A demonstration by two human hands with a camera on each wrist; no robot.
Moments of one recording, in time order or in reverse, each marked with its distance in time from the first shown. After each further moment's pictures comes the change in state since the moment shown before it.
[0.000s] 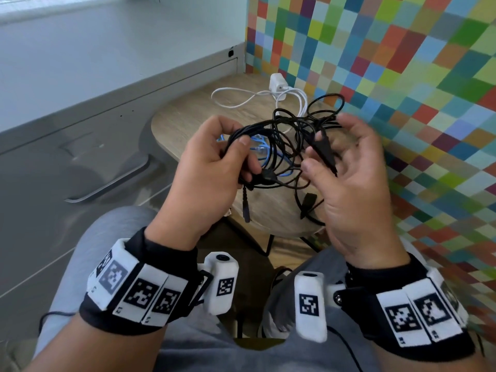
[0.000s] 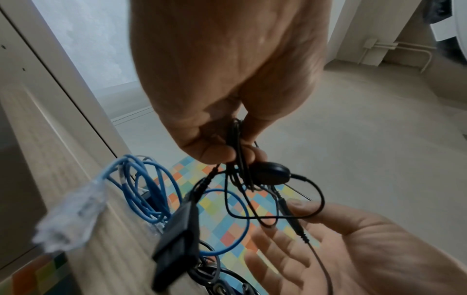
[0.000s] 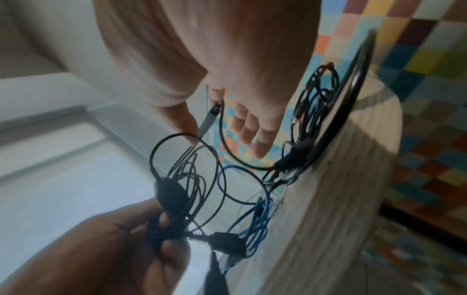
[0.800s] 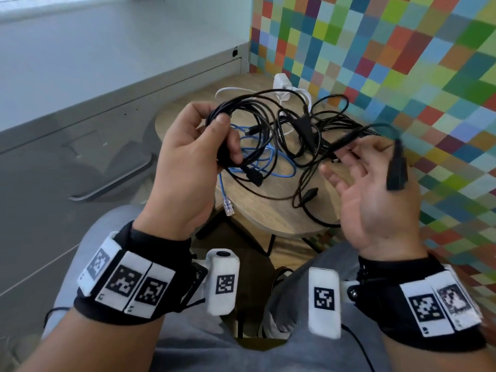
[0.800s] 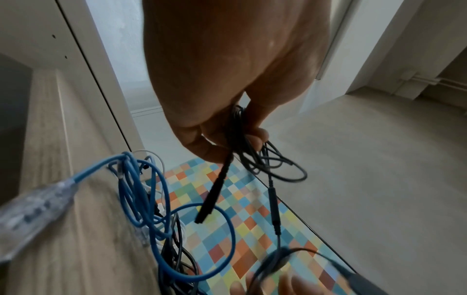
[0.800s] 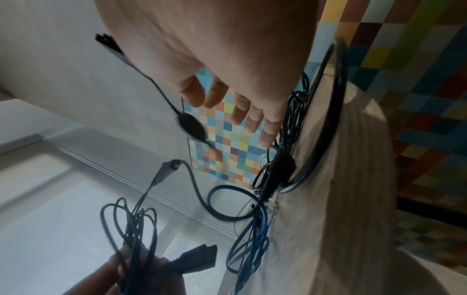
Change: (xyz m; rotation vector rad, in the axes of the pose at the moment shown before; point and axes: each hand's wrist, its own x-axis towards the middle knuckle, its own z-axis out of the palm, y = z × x) left_hand 0.006 0.004 -0.014 -0.355 0.116 0.025; right_hand 0.014 0.006 -0.019 0.273 0.178 0.152
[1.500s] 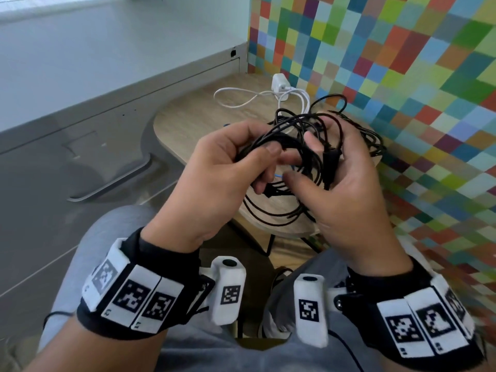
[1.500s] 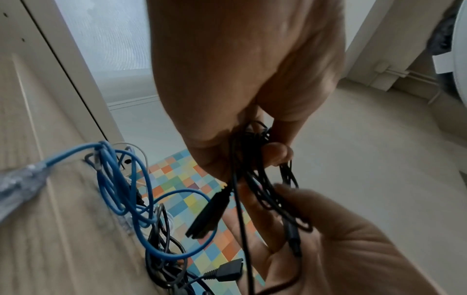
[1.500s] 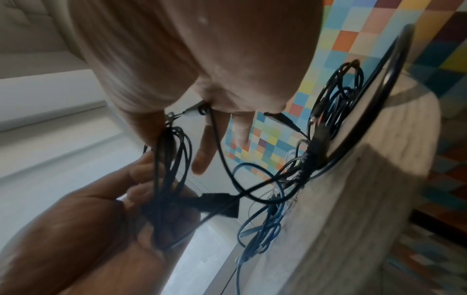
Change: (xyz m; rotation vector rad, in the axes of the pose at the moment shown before) left_hand -0.013 0.001 0.015 0.096 -0.349 0.008; right_hand -0.029 -0.010 0.028 -0.438 -0.382 -0.215
